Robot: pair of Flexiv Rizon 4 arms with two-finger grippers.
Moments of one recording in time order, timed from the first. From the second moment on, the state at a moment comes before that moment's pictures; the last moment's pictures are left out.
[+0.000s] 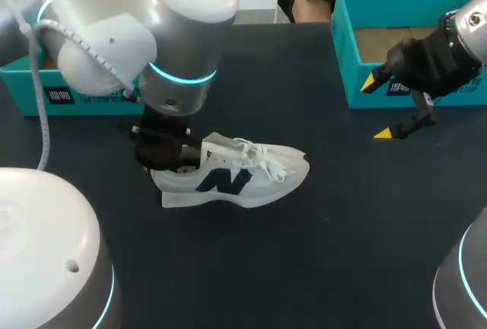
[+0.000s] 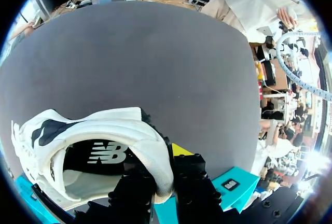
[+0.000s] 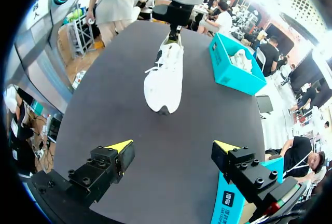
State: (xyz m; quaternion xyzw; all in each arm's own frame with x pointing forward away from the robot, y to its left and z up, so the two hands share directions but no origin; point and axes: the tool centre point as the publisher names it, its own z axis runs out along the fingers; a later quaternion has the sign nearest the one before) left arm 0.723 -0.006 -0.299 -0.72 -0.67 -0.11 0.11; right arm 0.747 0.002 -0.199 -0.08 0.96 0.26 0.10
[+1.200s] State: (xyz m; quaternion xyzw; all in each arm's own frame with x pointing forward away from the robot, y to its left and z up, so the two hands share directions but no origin) left arm 0.724 -0.024 -0.318 -0.70 -0.70 -0.09 0.10; right arm 0.747 0.002 -0.199 -0.08 0.96 0.26 0.10
